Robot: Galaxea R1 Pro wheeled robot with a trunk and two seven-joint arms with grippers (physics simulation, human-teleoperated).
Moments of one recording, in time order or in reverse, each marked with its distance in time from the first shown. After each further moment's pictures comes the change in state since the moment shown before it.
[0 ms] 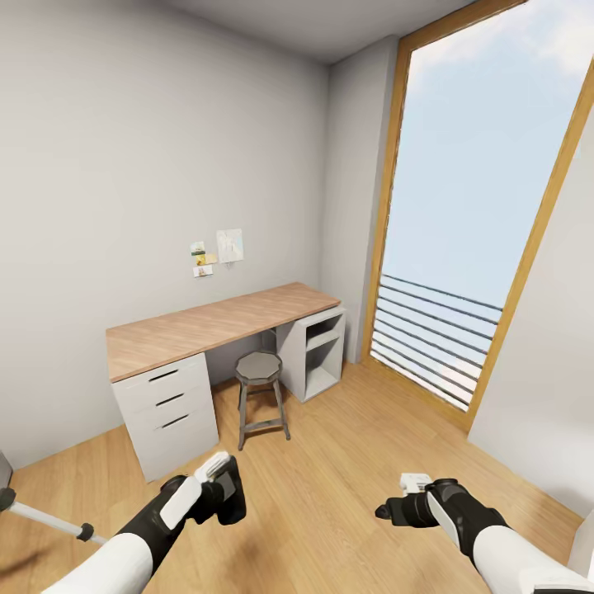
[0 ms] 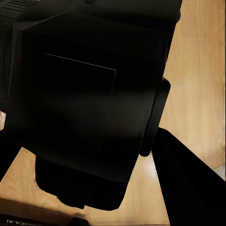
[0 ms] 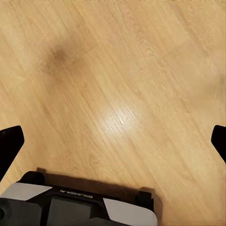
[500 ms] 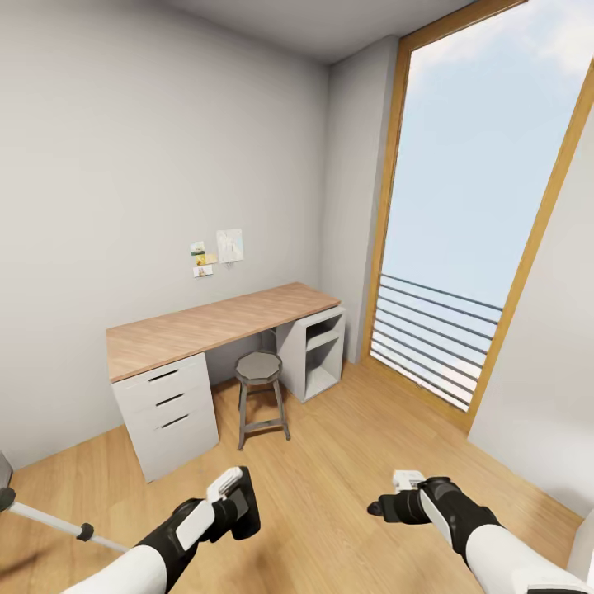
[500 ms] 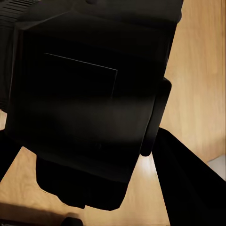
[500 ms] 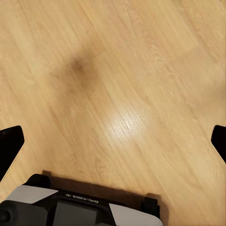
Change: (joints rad) left arm 0.000 -0.059 -0.017 0.162 -0.046 -0.147 -0.134; right arm 0.000 0.025 0.001 -0.014 -0.002 -0.006 0.001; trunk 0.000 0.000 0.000
